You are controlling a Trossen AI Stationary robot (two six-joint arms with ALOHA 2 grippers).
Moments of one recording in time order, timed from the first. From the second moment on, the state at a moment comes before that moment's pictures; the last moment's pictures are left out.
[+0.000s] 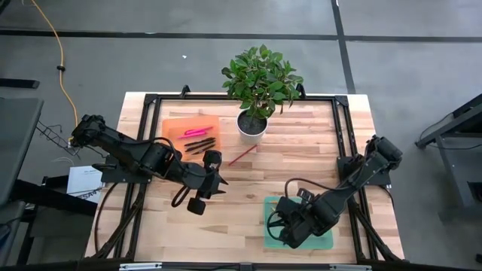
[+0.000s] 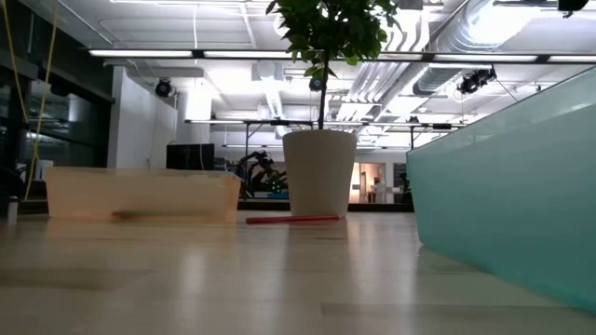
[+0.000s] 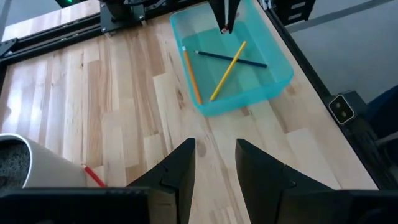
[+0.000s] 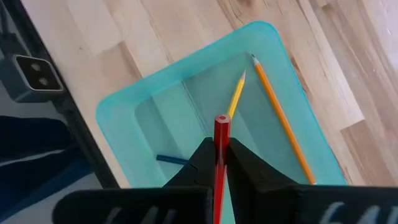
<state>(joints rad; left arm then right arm) -0.30 1.44 1.42 -0.74 -0.22 0.02 0.70 1.79 1.59 -1.16 0.22 1.14</state>
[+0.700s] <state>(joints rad) -0.30 1.44 1.42 -0.77 -0.25 -0.04 0.69 1.78 1.59 -1.17 0.26 1.13</state>
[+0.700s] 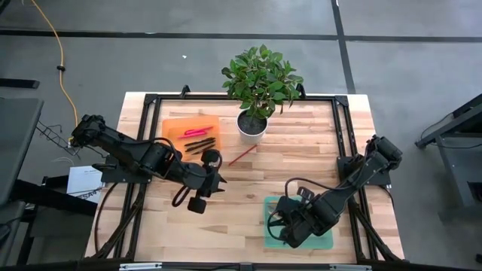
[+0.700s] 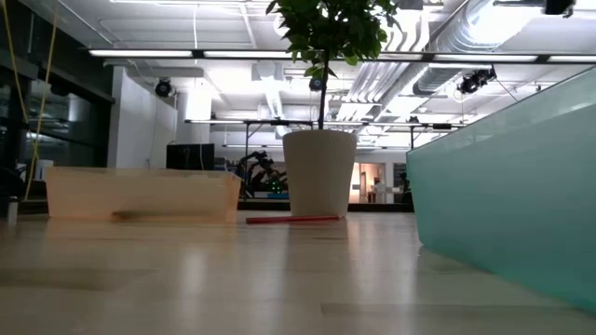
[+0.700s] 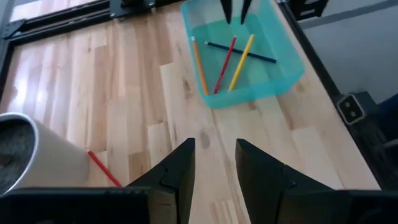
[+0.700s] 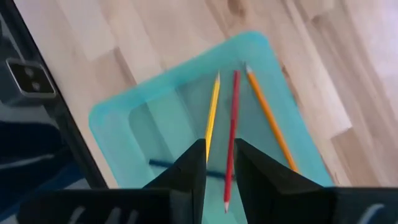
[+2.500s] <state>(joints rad) 0.20 1.97 1.43 -0.77 -0.04 -0.14 0.51 1.31 1.59 -0.98 0.86 0.49</state>
